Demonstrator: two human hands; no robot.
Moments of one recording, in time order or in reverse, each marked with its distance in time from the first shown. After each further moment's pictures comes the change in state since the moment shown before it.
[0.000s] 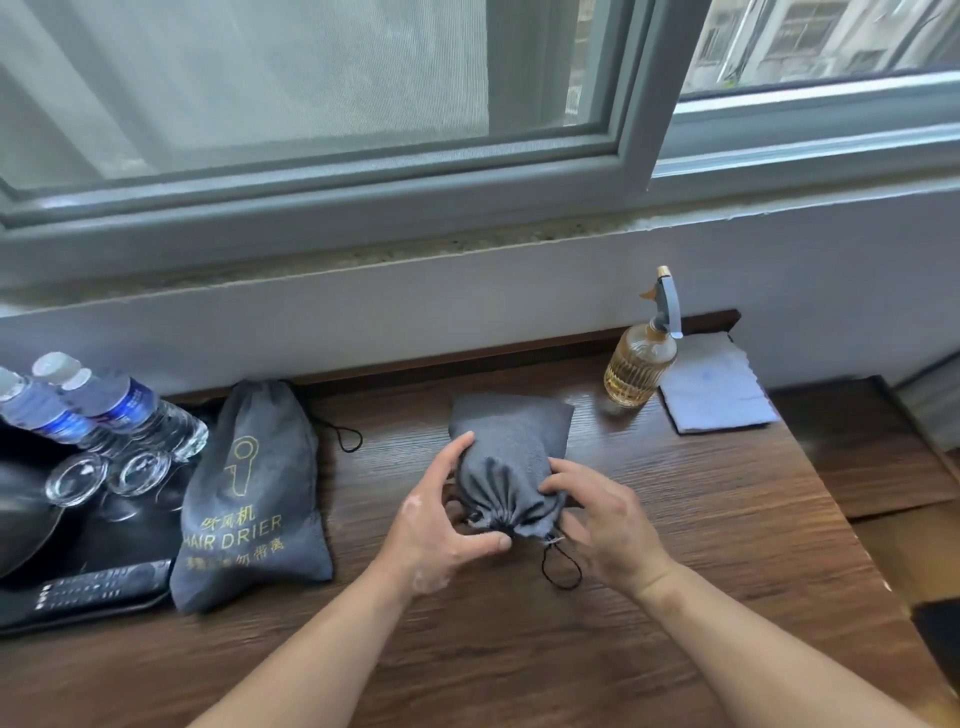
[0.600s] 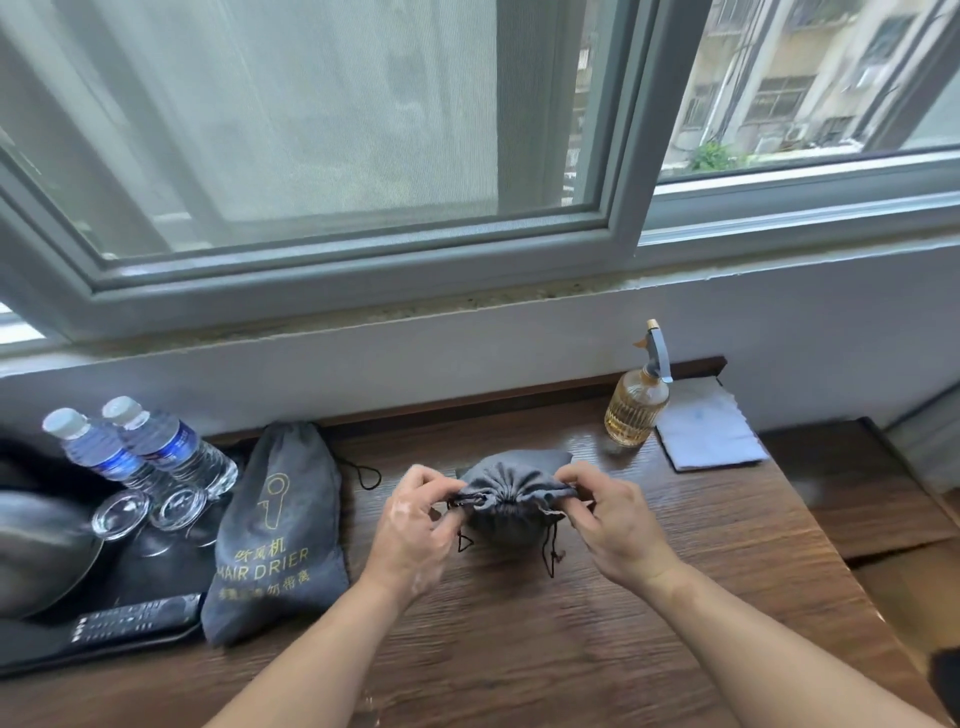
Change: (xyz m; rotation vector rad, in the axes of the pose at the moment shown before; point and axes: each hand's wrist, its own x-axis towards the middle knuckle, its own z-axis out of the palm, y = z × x) left_hand -0.001 0.028 -0.033 0.333 0.301 0.229; right_hand 0.028 -0.055 -0.036 0.022 -0.015 0.176
